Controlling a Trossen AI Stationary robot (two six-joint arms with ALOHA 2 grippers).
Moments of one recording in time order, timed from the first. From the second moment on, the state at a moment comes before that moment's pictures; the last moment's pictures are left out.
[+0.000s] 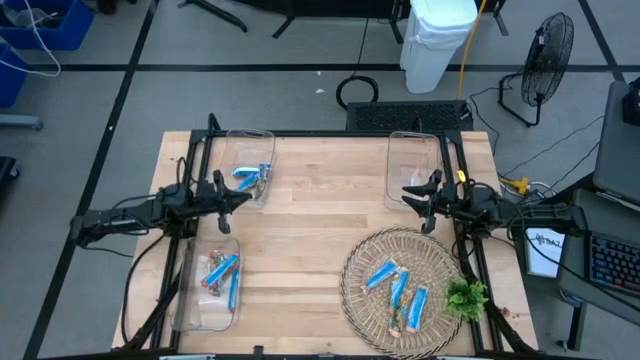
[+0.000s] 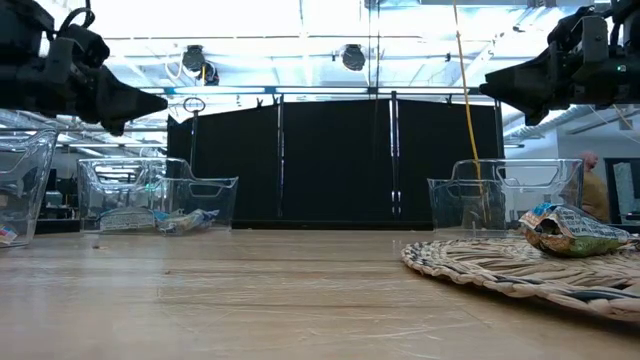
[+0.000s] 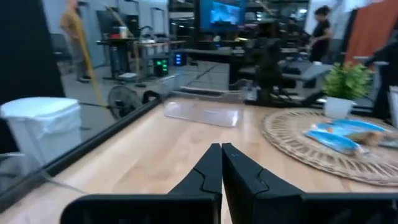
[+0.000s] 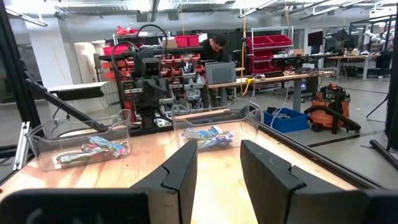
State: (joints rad) left arm 0.17 0.05 0.01 0.02 -0.05 -0.03; right arm -0.03 0.12 0.01 0.21 0.23 0.07
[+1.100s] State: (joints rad) left arm 0.23 0.04 0.13 -0.25 0.07 -0.10; right arm -0.03 0.12 0.01 0.18 0.20 0.09
